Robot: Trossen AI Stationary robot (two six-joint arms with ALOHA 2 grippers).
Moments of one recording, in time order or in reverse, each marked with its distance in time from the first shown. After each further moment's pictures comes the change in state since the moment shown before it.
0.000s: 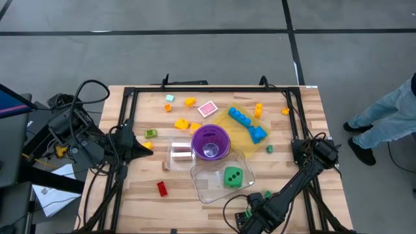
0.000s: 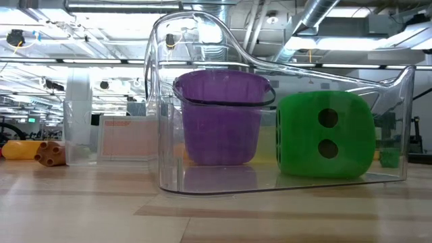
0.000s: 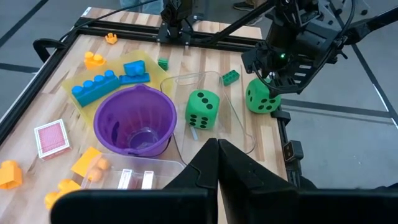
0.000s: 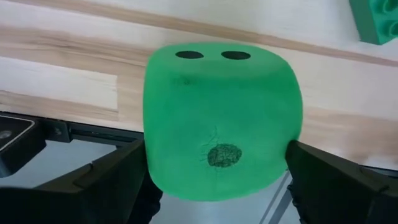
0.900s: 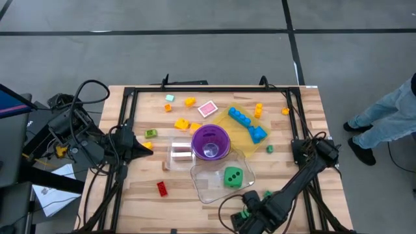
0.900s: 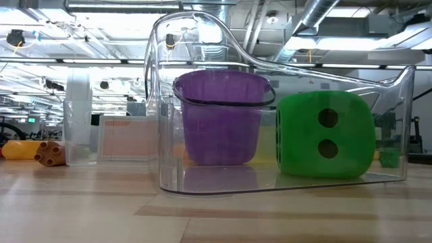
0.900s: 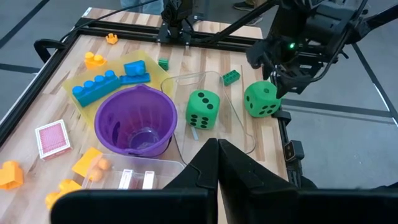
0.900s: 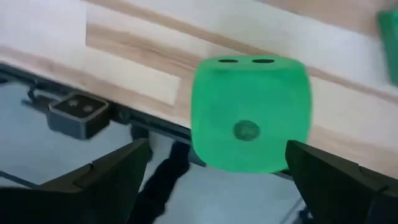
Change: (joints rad) left arm 0.000 0.000 0.000 -0.001 -0.001 0.003; right arm -0.003 -0.023 0.121 -0.065 0.120 -0.153
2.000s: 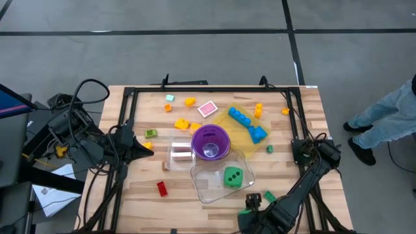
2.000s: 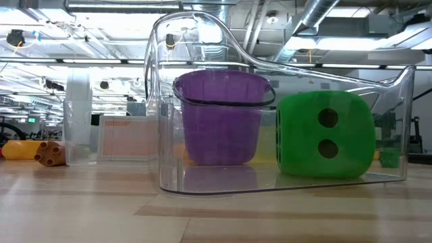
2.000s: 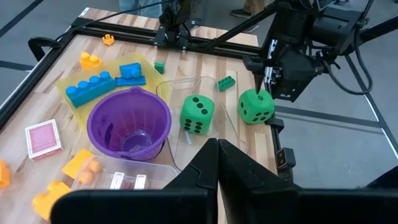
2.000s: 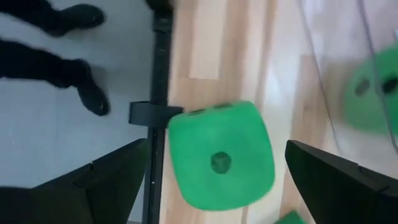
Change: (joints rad) left arm 0.000 0.000 0.000 0.030 0.000 -0.026; right arm 0.057 0.004 0.041 -0.002 0.129 -1.320
